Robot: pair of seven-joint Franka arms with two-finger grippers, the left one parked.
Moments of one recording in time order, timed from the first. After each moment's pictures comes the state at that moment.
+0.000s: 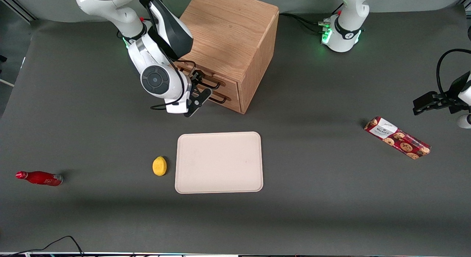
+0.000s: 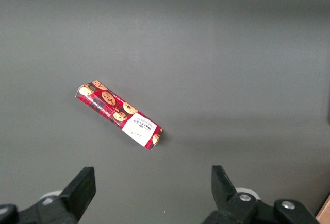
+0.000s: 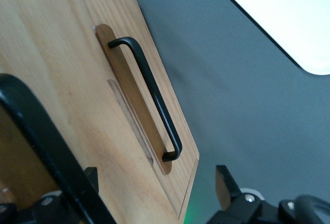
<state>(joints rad) 0.48 0.25 0.11 -1.85 0.24 1.74 -0.24</state>
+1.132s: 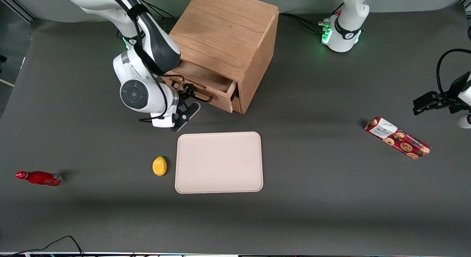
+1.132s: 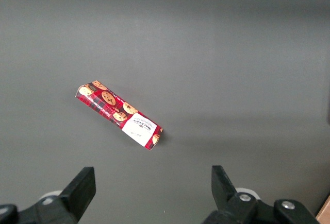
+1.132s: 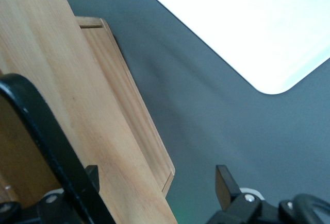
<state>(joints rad) 0.38 0.30 0.11 -1.79 0.23 1.78 -0.31</state>
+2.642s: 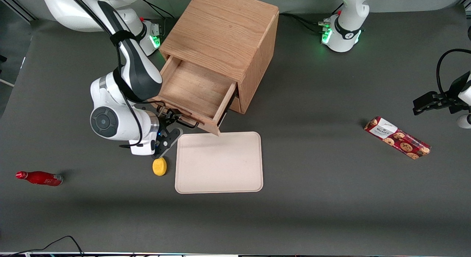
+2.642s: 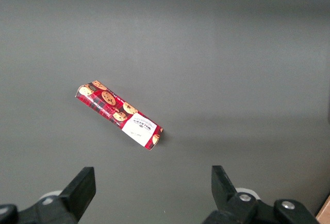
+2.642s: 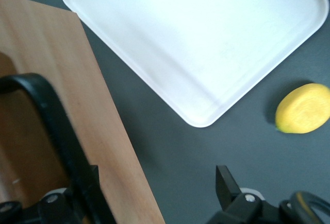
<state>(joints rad) 0.27 0.44 0.10 -1.57 0.18 1.79 -0.44</state>
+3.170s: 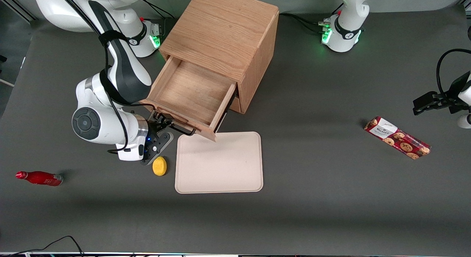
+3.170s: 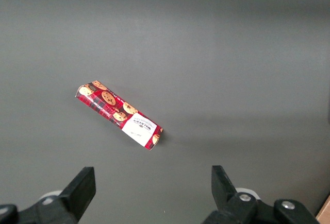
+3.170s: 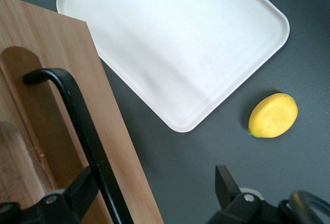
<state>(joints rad) 0.24 0.44 0.10 -1.52 0.17 1.78 -0.47</state>
